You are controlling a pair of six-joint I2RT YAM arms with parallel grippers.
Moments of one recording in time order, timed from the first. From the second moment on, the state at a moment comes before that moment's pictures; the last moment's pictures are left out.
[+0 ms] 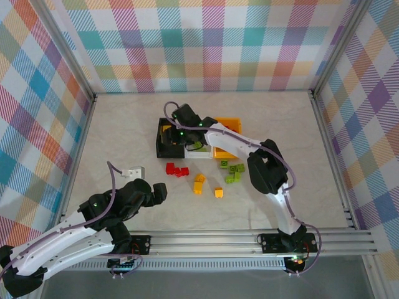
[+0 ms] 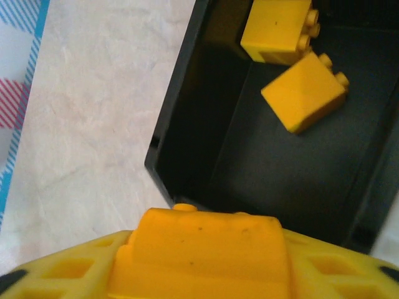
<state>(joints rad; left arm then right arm) -0.95 0.59 0.64 -0.95 -0.44 -0.92 0.80 2.20 1.90 -0.53 -0.19 0.63</state>
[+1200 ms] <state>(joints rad) -1.03 1.62 0.94 -0.53 -0.25 -0.62 0.79 1.10 0.82 -0.47 0.02 0.70</state>
